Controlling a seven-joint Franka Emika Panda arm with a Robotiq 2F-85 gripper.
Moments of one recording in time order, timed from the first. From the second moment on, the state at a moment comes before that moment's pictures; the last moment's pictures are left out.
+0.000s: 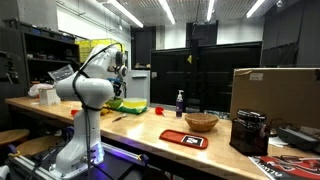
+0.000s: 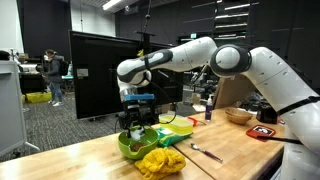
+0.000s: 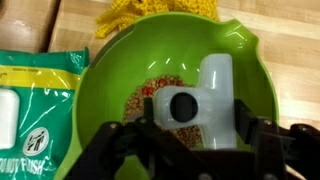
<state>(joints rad) 0.37 0.70 0.19 -1.25 0.17 1.51 0.38</state>
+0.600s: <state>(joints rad) 0.37 0.70 0.19 -1.25 0.17 1.48 0.38</state>
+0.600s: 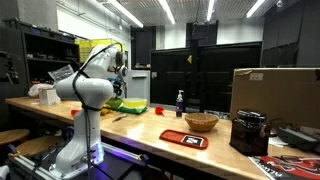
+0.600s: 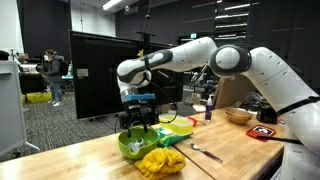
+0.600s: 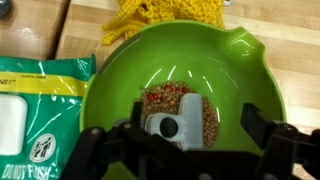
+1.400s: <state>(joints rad) 0.36 0.49 0.13 -1.36 0.09 1.32 0.41</state>
